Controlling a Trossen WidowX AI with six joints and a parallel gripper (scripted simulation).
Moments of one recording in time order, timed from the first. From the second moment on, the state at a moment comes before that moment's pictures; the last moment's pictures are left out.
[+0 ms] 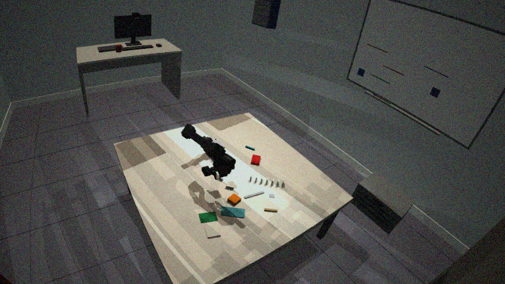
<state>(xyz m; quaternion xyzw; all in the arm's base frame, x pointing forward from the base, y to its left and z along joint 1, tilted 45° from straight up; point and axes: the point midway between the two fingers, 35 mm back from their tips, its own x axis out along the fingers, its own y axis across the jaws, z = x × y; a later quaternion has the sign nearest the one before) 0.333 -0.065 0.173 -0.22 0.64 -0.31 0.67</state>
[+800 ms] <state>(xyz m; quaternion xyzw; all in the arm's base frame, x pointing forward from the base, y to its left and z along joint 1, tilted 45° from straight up) 0.316 -0.117 0.199 -0.28 0.68 -0.16 0.66</state>
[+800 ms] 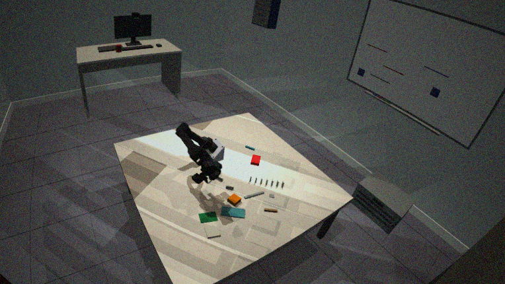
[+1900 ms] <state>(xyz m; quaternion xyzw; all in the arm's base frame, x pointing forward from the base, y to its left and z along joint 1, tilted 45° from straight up) 0.334 -0.145 0.164 -0.16 0.44 0.00 0.88</state>
